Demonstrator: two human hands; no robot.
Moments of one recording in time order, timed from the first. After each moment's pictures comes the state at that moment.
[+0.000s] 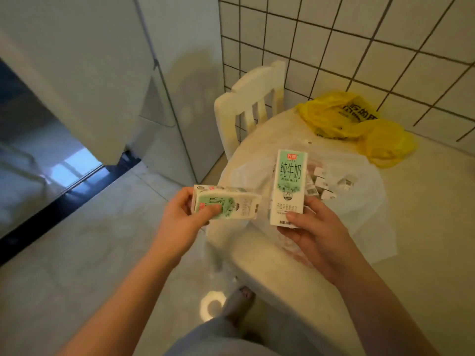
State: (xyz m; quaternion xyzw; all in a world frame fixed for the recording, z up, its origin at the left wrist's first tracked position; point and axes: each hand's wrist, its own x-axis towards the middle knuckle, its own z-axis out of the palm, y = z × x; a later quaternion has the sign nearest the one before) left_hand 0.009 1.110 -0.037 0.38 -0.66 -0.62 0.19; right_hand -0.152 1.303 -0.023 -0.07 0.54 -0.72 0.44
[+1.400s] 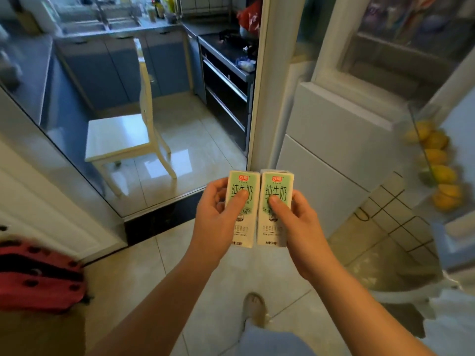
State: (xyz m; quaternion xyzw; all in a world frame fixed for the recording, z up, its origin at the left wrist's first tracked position) left_hand 0.420 0.598 -0.008 0.44 -0.53 -0.58 0.43; right_hand 0.283 0.664 -0.003 -0.32 0.60 -0.59 0.44
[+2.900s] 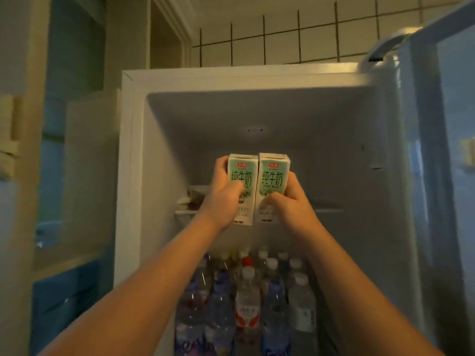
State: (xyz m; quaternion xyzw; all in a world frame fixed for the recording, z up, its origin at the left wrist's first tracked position) left_hand -0.266 0.125 0.417 -0.23 -0.71 -0.53 0.39; right_hand -0.317 0.261 0.399 -0.37 0.62 -0.66 -0.19
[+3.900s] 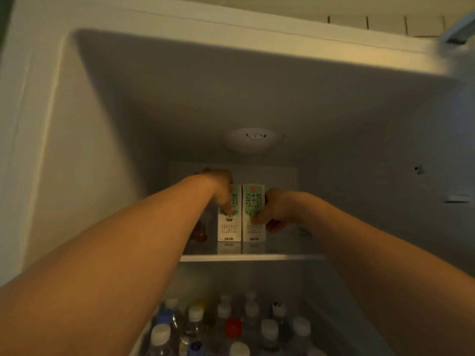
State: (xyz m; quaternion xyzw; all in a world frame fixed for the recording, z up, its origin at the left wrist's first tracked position) left_hand -0.459 0.058 0.526 -0.02 -0.97 -0.03 0.22; right_hand -0.509 0.222 0.495 -0.21 0.92 -0.34 -0.03
